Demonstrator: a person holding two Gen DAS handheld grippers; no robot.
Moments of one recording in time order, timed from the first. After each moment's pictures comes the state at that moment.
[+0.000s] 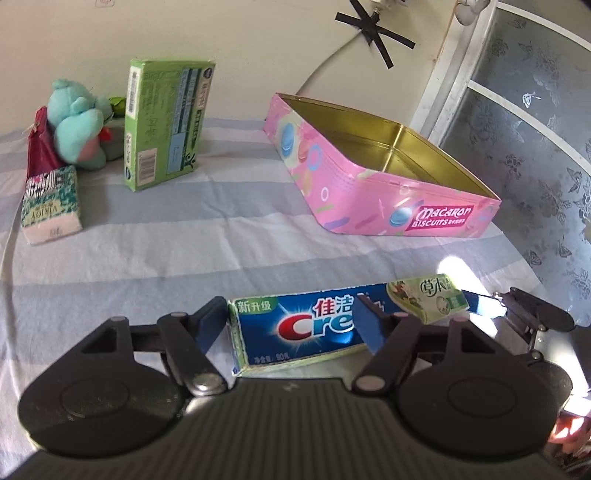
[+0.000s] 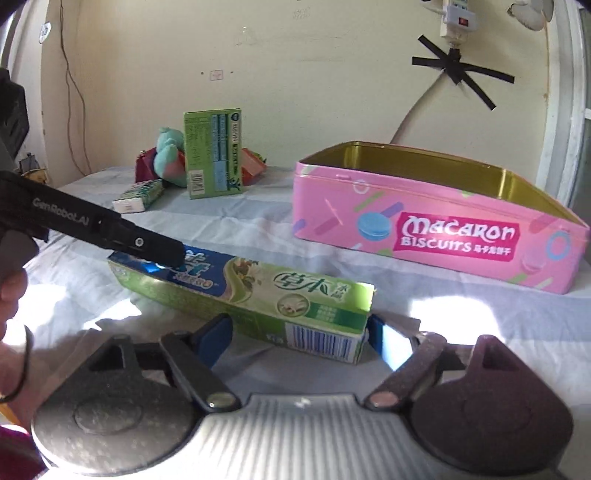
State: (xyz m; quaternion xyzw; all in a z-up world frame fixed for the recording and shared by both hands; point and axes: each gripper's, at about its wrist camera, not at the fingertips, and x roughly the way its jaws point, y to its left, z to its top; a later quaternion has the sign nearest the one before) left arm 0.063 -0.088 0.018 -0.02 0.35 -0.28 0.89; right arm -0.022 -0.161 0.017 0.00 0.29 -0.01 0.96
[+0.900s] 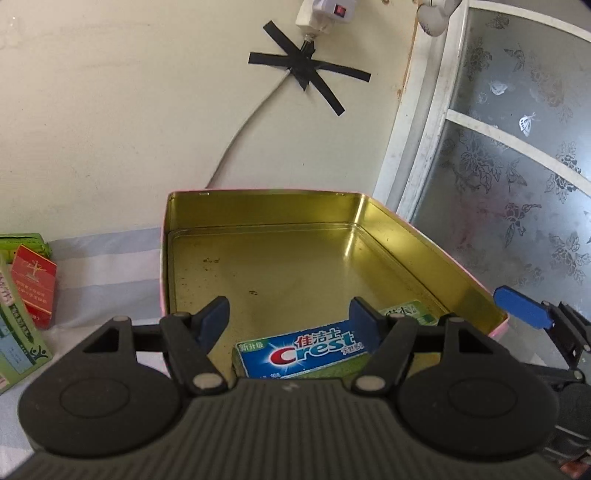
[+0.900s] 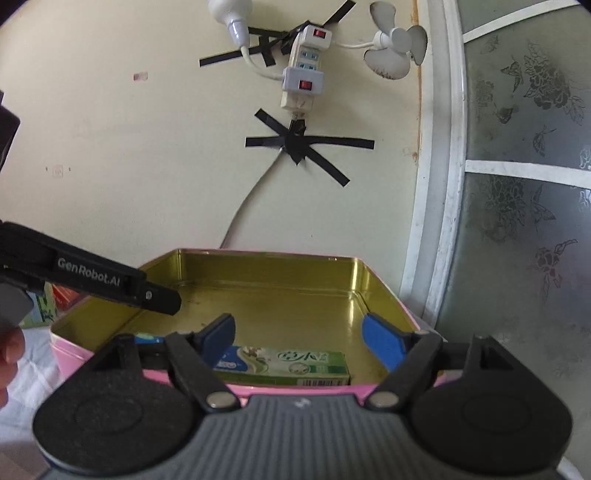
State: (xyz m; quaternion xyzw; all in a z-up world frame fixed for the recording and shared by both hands) left arm 0.149 -0.229 0.067 0.00 0.26 -0.32 0.91; right arm 0.021 -0.288 0.075 0.01 0.14 -0.18 0.97
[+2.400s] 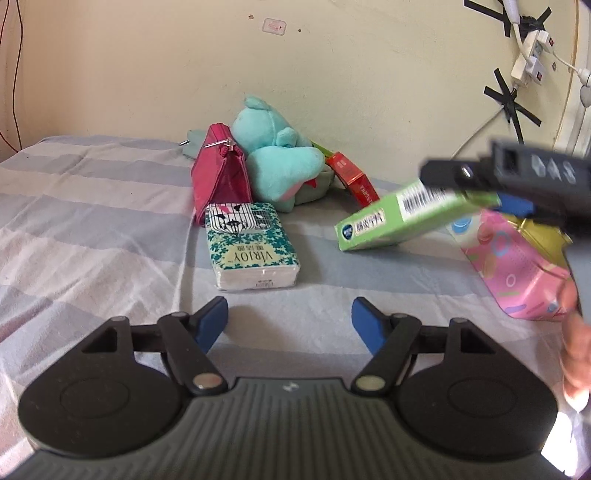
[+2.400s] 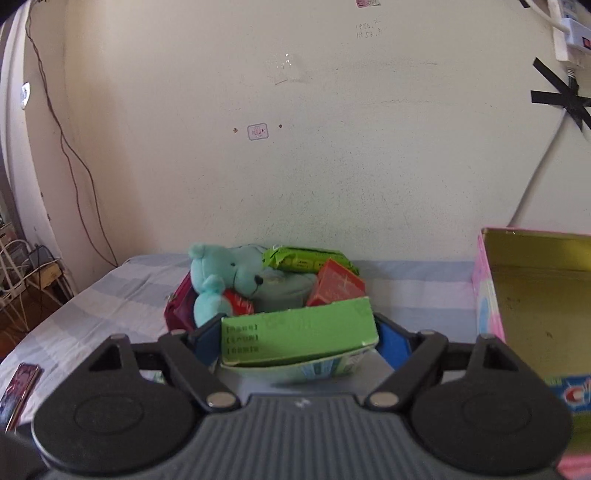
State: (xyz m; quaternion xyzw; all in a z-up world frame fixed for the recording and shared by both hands) left arm 0.098 0.027 0.002 -0.08 0.29 -0.11 0.95; right arm 0.165 -0.084 0.081 0.07 0.25 0.07 0.96
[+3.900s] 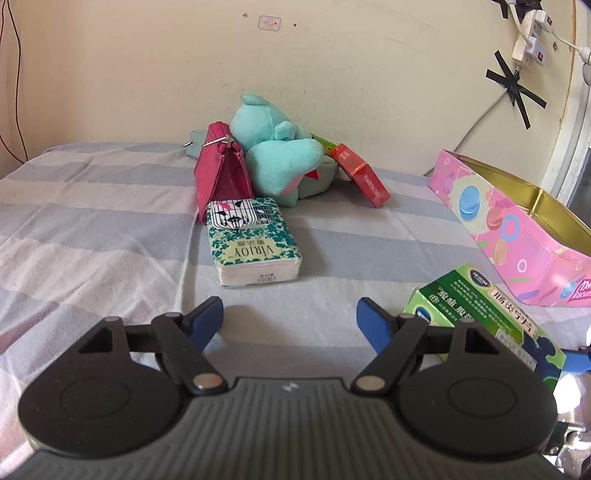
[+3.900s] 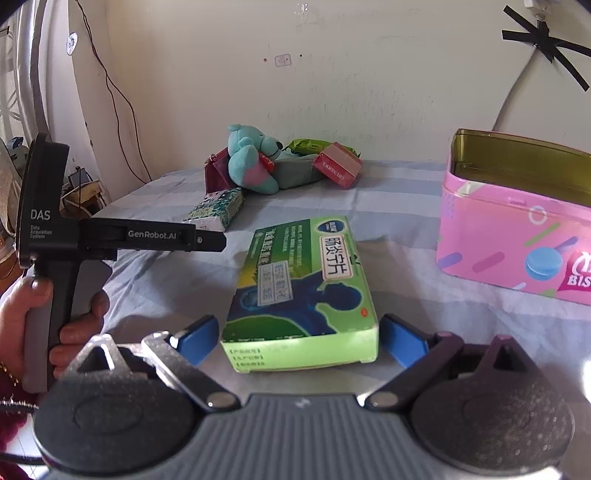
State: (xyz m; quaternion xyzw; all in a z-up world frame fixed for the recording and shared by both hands) left arm 0.094 0.015 0.001 -0.04 0.30 -0.08 0.95; right arm 0.049 -0.104 0.027 0.05 0.32 0.12 0.94
